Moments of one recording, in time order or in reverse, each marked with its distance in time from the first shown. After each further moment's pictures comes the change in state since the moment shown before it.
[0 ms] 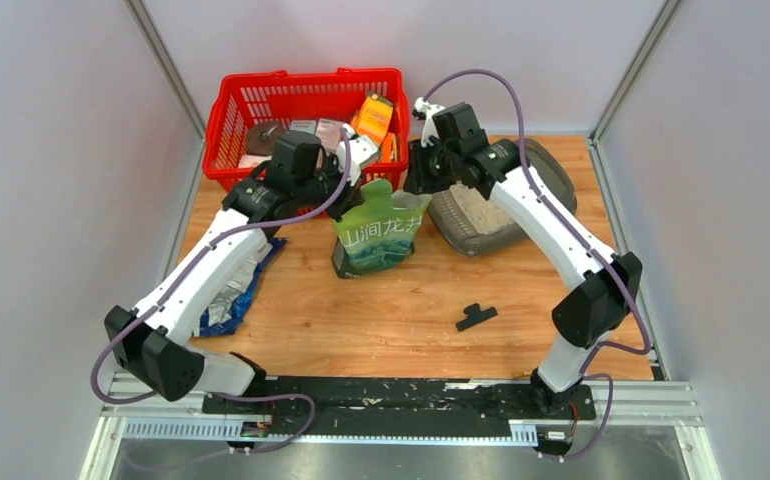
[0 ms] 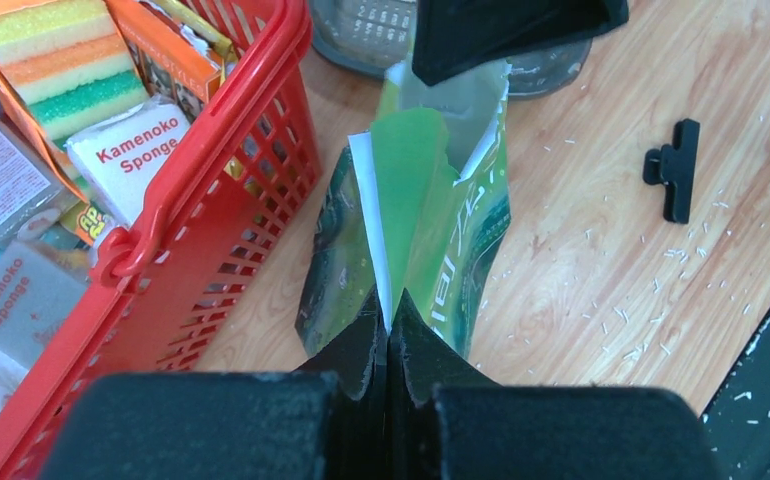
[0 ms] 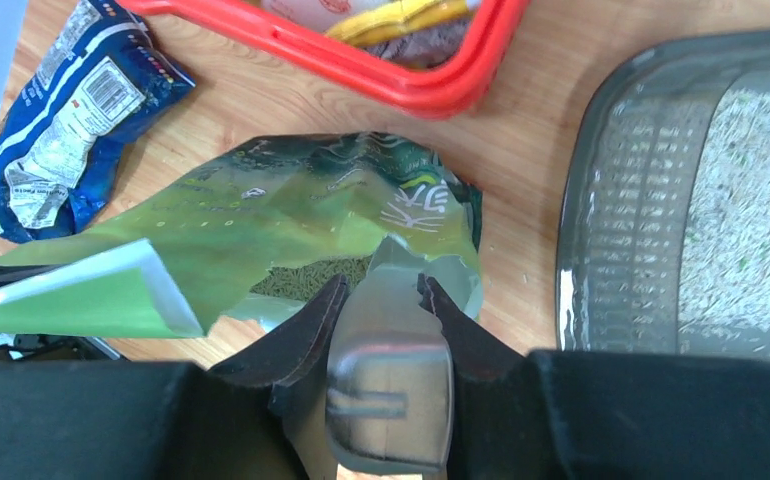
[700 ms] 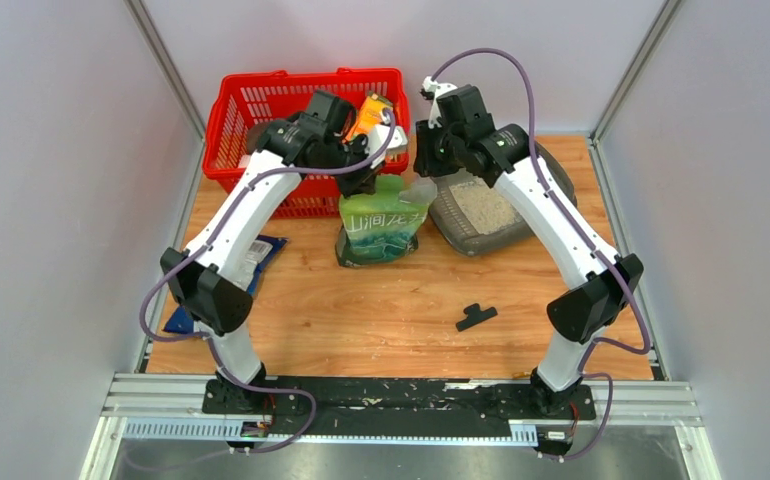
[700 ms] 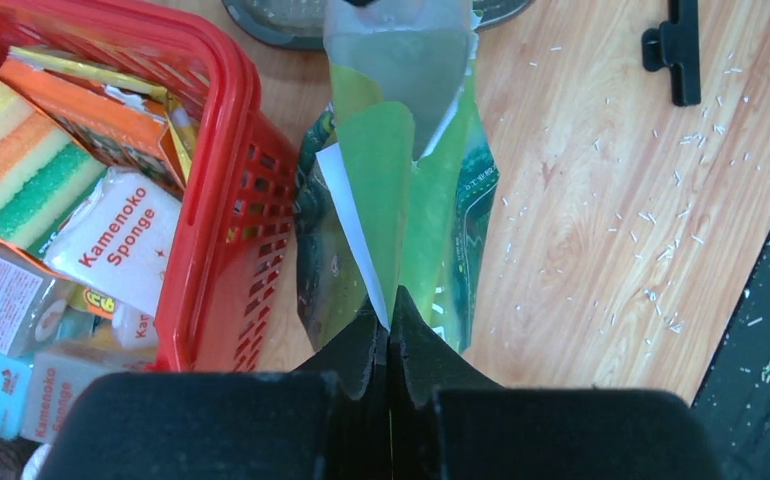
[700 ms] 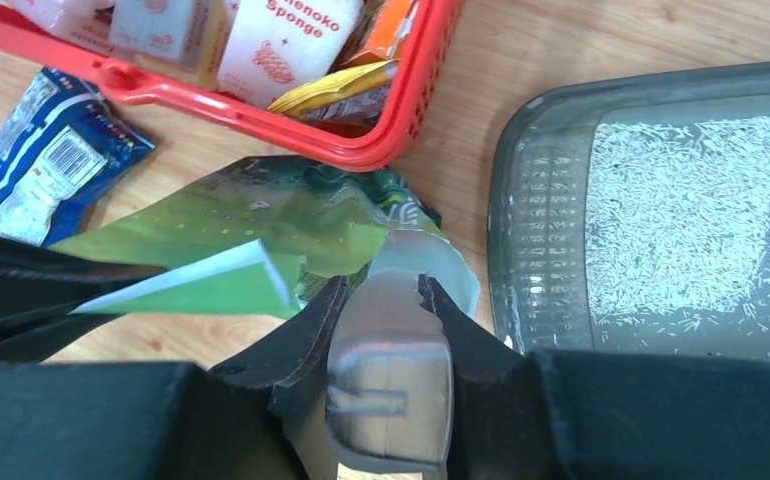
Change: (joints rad) left arm 0.006 0.423 0.579 -0.497 0.124 0.343; right arm 0.001 0.024 0.136 -0.068 0.136 0.003
